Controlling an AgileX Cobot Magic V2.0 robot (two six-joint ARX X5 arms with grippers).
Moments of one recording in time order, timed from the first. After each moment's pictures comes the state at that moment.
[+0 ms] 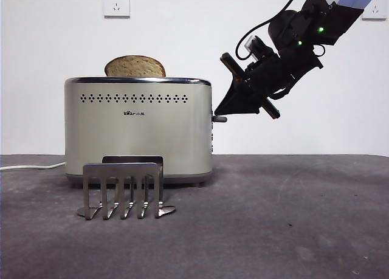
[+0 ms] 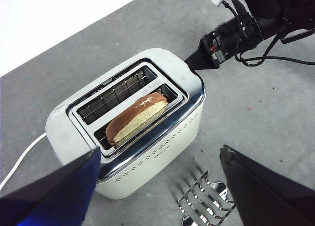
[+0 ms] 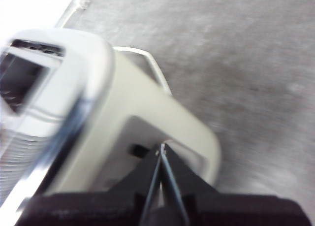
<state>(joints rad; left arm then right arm) -0.39 1.36 1.81 -1.09 0.14 0.21 0.28 2.06 1.58 -0.14 -0.60 0.22</state>
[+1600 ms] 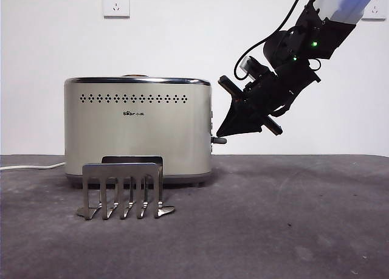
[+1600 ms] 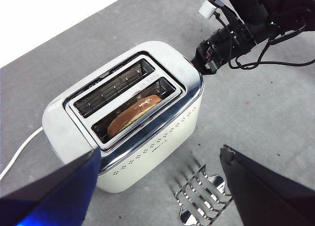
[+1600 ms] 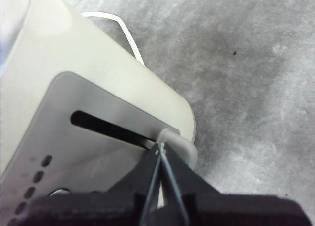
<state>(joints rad) -0.39 1.36 1.81 -1.11 0.14 0.21 0.29 2.13 1.60 -0.24 -0.57 0.14</state>
